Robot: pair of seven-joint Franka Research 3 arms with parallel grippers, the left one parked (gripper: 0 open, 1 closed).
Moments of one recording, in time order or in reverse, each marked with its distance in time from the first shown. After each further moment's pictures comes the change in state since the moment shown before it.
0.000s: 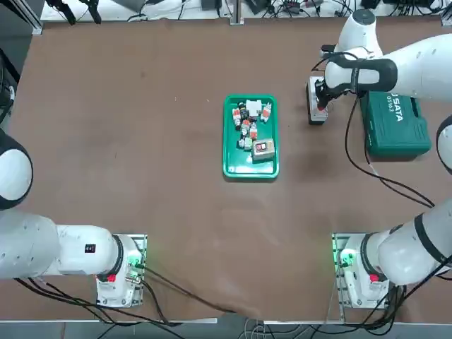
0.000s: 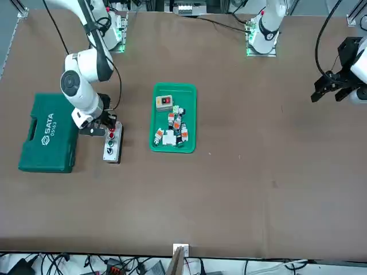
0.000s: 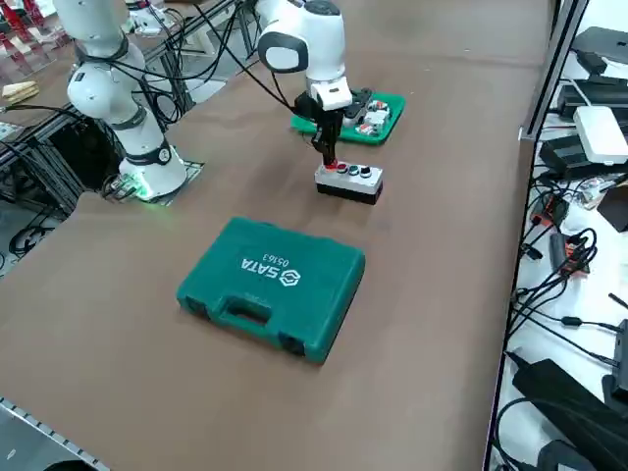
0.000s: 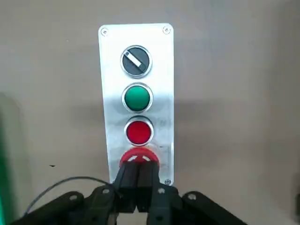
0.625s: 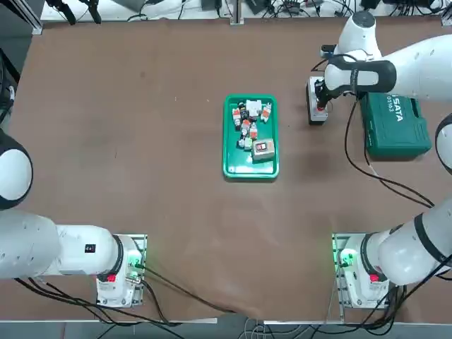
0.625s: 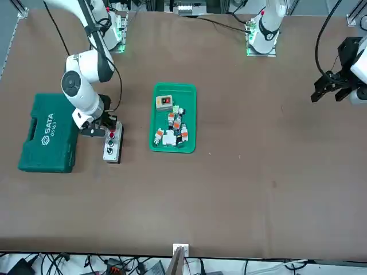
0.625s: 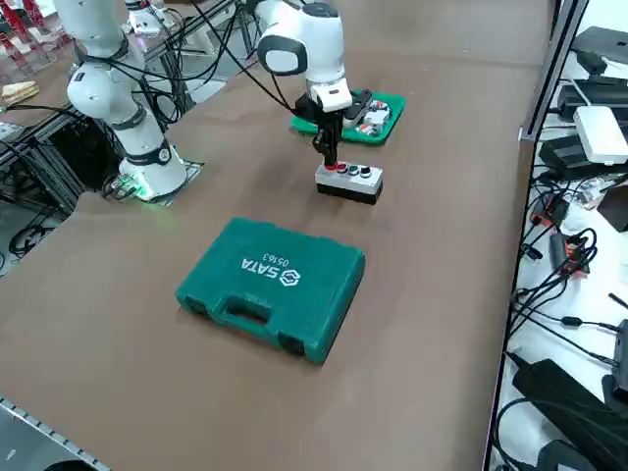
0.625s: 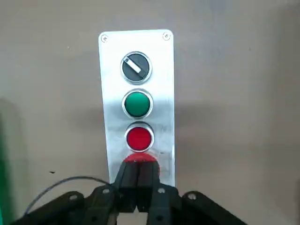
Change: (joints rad) arm 0.000 0.006 -0.001 -0.011 0.000 0.042 0.006
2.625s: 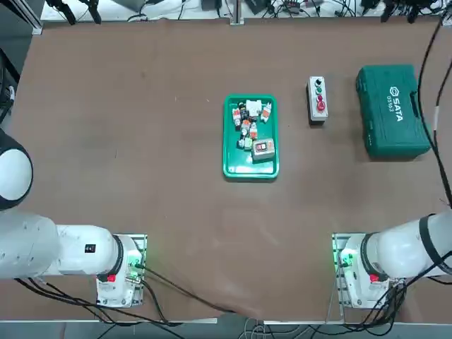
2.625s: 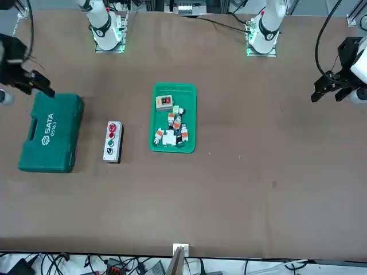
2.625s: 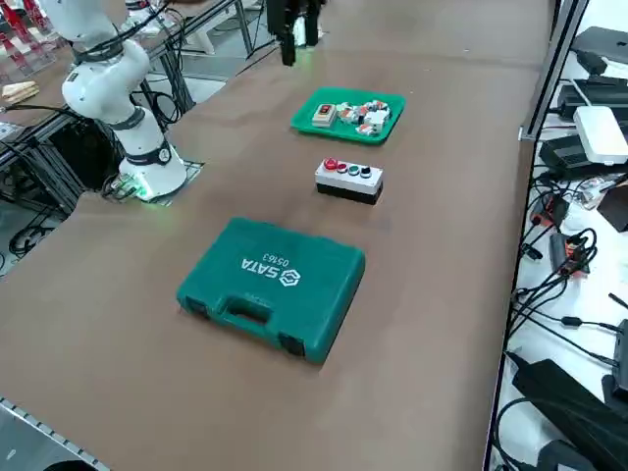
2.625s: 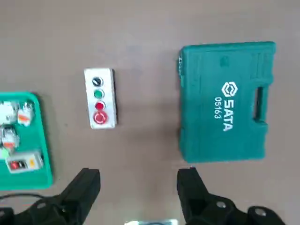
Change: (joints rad) arm -0.191 -0.168 -0.046 0.710 -0.037 -0.955 -0.234
